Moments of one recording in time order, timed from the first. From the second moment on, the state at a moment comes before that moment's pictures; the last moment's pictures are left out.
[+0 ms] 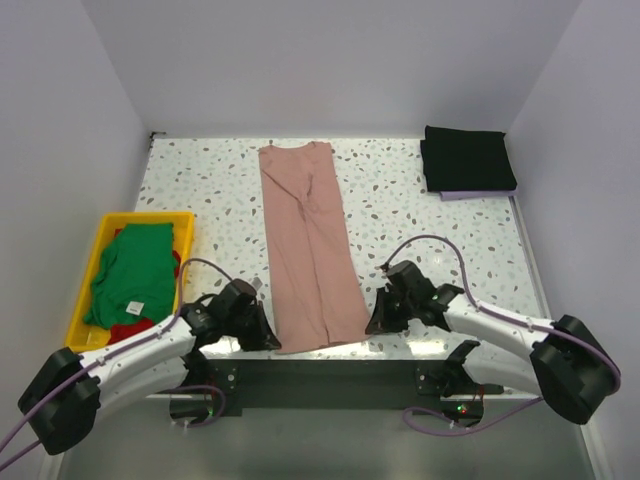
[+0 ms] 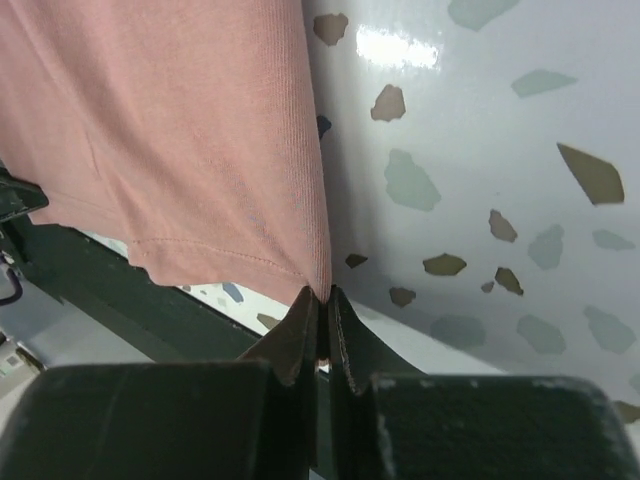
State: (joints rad) left arm -0.74 0.88 0.25 -0.39 0.28 -1.06; right arm 0.71 1.14 0.40 -0.31 -0.27 0.80
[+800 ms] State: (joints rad) left arm -0.85 0.90 0.53 -0.58 0.11 -1.06; right arm 1.04 1.06 0.69 -0.63 0.07 0.85
